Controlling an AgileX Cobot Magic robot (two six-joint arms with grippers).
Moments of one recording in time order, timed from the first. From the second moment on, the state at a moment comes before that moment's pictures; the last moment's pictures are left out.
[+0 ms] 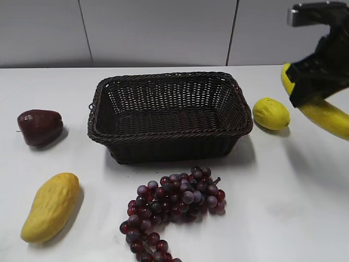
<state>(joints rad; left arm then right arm) -0.01 -0.01 -0.51 -0.02 1.04 0.09 0.26 1.64 -1.32 0.09 0.97 -0.14</state>
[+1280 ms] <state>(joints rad) -0.01 -0.01 -0.51 -0.02 1.04 0.09 0.66 2.22 -1.77 0.11 0.77 -0.42</state>
